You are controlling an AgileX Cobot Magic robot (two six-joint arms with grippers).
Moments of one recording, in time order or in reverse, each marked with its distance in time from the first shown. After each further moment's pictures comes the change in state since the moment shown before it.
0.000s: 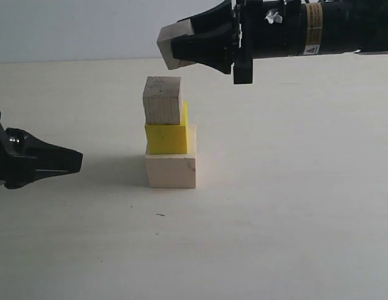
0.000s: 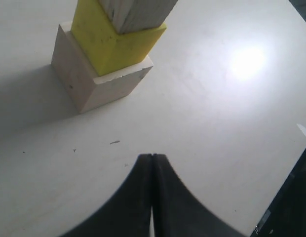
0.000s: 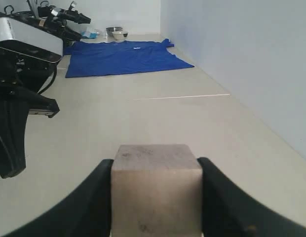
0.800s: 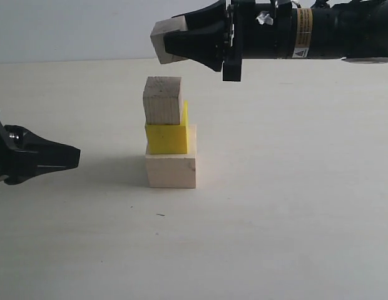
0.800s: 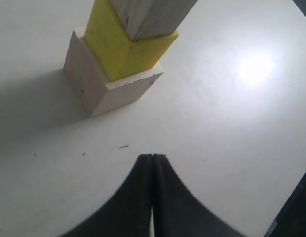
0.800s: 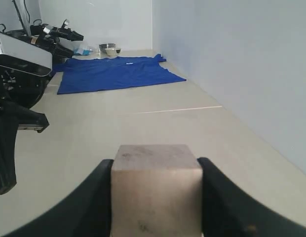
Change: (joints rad) left arm 0.000 0.000 0.000 0.000 -0.036 -0.013; right arm 0.016 0.035 0.000 0.098 -0.003 -0.043
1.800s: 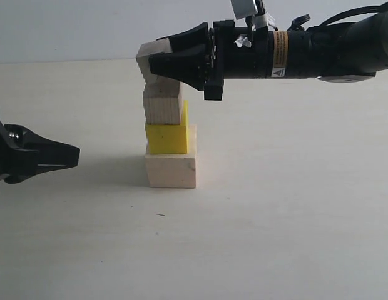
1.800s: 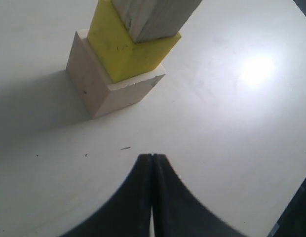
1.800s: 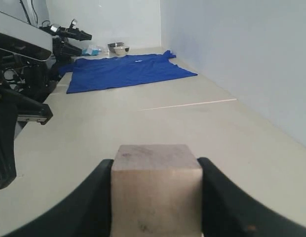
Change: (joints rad) left arm 0.000 0.000 0.000 0.000 -0.011 -0.003; right arm 0.055 0.081 0.000 0.047 -0.004 -0.041
